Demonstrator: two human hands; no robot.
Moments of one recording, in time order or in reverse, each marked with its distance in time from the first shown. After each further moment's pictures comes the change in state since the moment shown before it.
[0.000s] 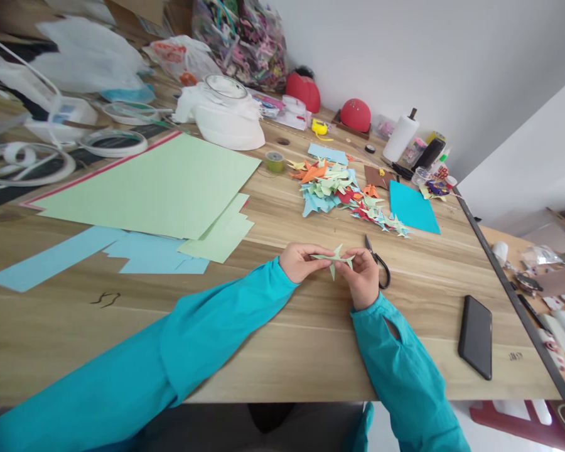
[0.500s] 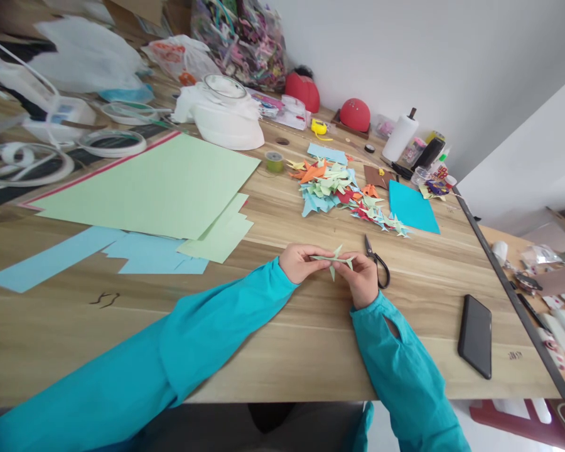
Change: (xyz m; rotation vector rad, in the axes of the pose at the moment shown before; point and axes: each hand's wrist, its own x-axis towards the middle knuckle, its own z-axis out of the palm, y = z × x) left_hand 0.000 -0.007 -0.001 0.045 -0.013 0.003; right_hand 0.001 0.000 0.001 0.036 -0.040 0.075
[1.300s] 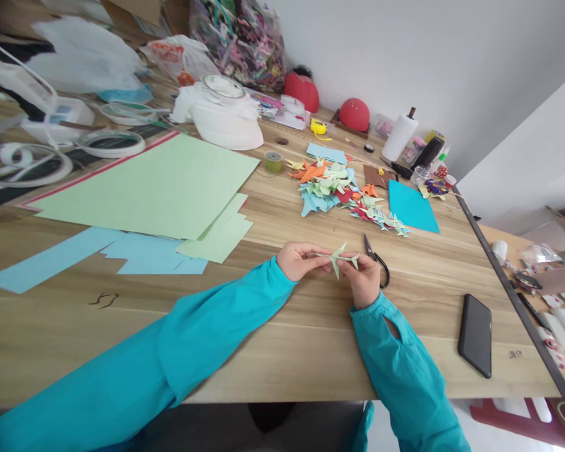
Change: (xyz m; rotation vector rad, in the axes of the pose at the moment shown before) left_hand -0.002 0.008 0.003 -0.251 -0.034 -0.086; right_hand 0.000 0.004 -0.005 -0.014 0.079 -0.034
